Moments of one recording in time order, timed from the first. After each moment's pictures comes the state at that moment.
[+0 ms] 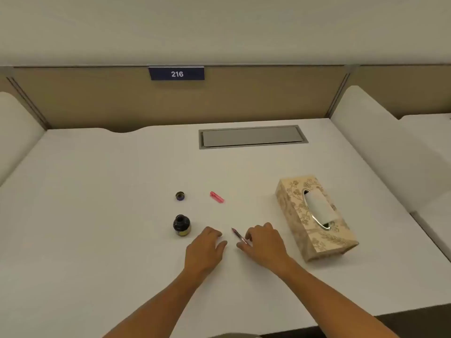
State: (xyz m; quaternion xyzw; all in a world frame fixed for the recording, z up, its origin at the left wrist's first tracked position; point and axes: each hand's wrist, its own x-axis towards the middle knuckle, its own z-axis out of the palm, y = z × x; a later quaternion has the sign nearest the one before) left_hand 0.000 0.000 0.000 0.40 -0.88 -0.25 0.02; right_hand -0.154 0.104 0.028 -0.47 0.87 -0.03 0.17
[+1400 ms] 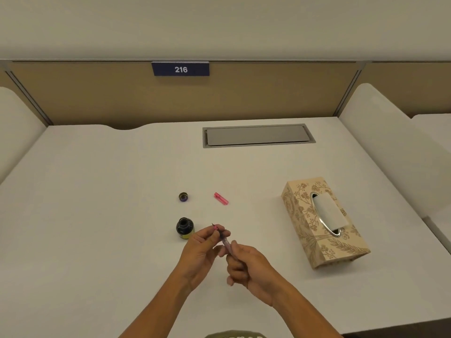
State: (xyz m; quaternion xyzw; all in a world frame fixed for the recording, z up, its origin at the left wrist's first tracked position) left_hand 0.014 -0.001 0.066 0.32 -0.36 -0.85 0.24; right_hand -0.092 0.111 0.079 -0.16 0.54 -0.53 0.63
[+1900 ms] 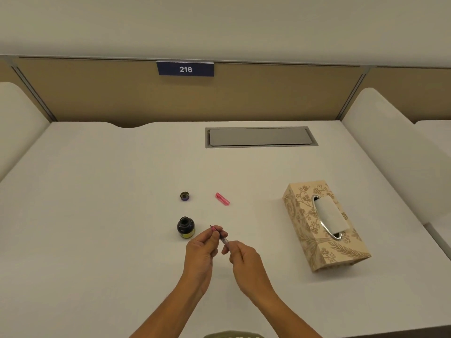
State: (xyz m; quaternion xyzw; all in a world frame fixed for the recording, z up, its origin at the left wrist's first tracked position) left_hand 0.009 0.014 0.059 0.43 -0.39 -0.76 0.31; right_hand -0.072 0.103 0.064 -0.33 0.79 -0.40 0.33
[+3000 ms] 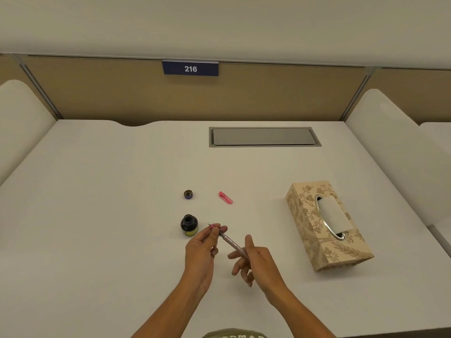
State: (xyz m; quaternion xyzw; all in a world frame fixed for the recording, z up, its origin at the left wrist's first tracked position) left_hand 0.011 0.013 0.056 0.44 -0.32 -0.77 0.32; right_hand -0.088 0.115 0.063 -0.22 0.71 -0.47 0.47
